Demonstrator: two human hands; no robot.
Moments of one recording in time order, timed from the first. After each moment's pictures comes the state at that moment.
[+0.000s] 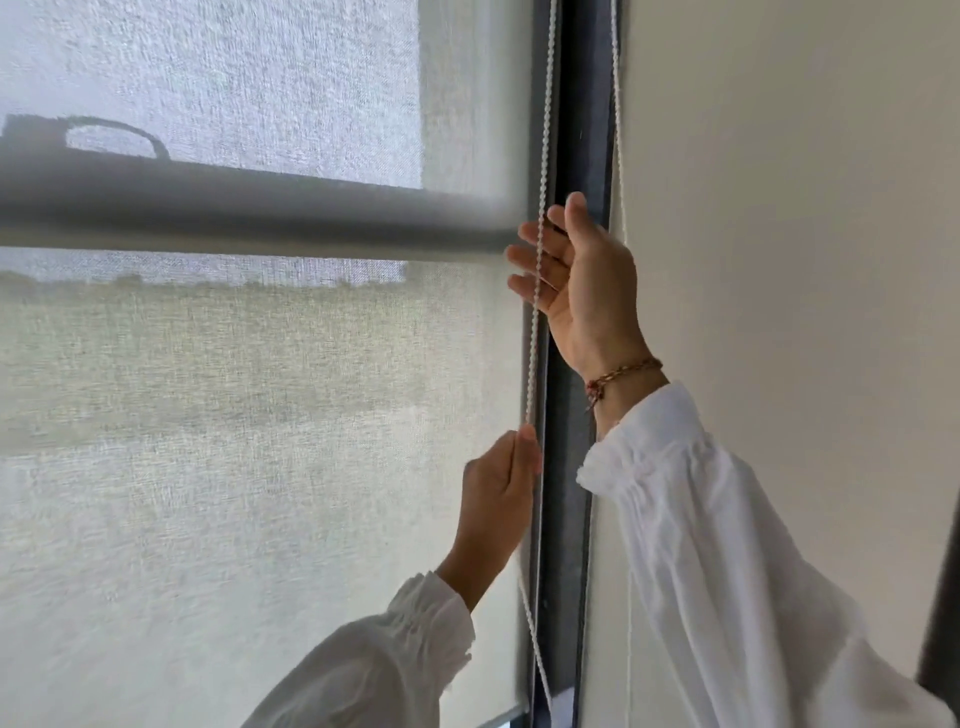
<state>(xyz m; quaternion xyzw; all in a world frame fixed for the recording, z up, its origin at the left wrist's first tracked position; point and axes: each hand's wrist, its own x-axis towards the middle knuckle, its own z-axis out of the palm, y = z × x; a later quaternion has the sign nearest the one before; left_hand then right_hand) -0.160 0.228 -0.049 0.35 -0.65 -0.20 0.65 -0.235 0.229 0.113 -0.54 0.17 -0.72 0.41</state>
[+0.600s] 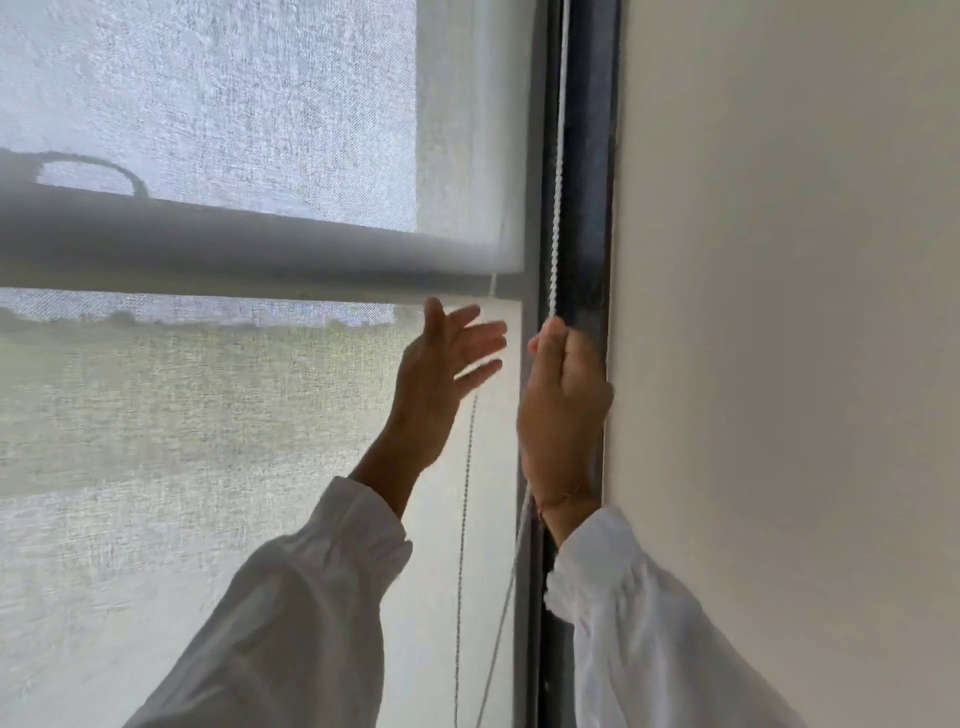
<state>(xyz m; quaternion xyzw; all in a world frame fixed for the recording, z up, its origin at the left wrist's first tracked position) -0.109 0.171 0.074 0.18 -0.61 -0.39 0.66 -0.201 0.178 0.057 -0.50 0.26 -0.83 -0.05</state>
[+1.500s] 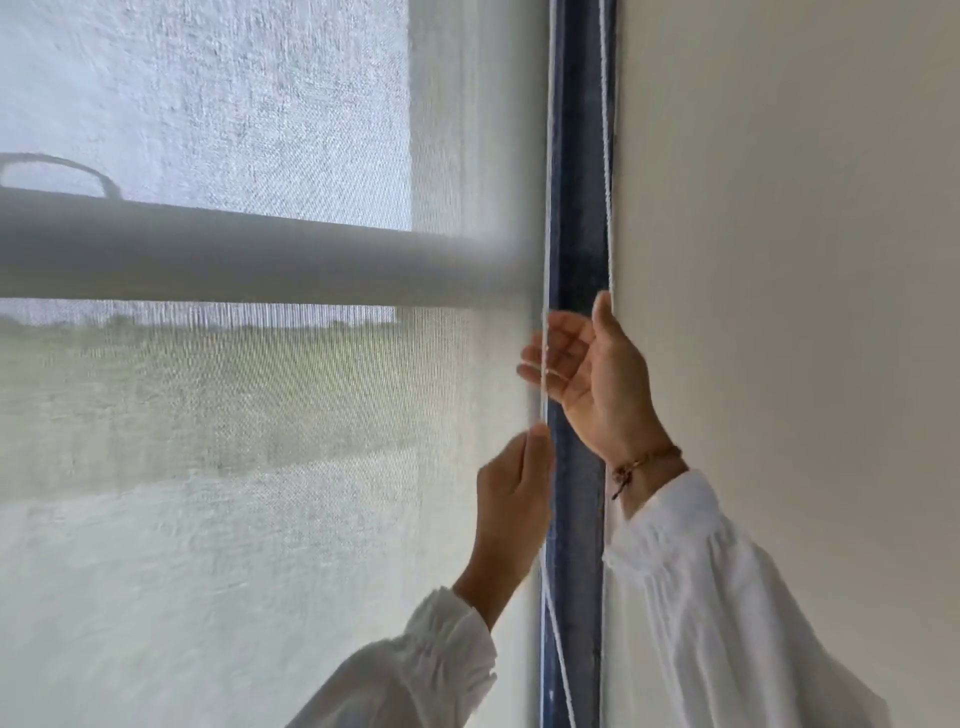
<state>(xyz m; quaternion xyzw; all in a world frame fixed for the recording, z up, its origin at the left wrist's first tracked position) -0.181 0.141 -0.010 0.29 -0.60 -0.30 0.69 -0.264 0.132 0.087 -0.53 0.13 -0.68 0.49</state>
